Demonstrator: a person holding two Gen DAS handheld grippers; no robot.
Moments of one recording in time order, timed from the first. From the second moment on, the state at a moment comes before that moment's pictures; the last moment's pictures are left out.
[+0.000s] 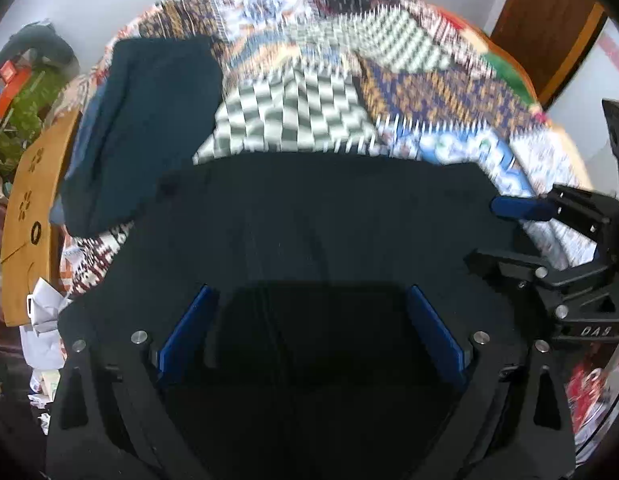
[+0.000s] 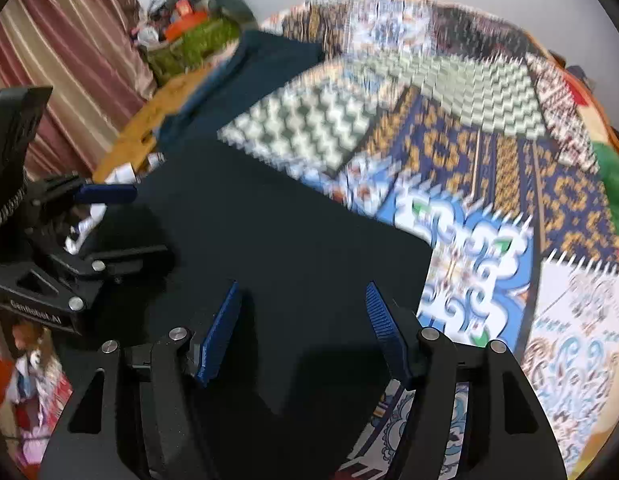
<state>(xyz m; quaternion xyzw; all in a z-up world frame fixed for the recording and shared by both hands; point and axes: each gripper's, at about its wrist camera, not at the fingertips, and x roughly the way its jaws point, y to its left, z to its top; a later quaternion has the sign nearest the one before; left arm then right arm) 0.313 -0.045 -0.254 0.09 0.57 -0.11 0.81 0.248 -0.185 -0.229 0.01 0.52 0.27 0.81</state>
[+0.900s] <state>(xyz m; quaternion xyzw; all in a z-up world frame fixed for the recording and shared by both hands) 0.241 0.005 -0.226 0.00 0.53 -0.07 0.85 0.175 -0.246 -0.222 0.04 0.52 0.20 0.83</state>
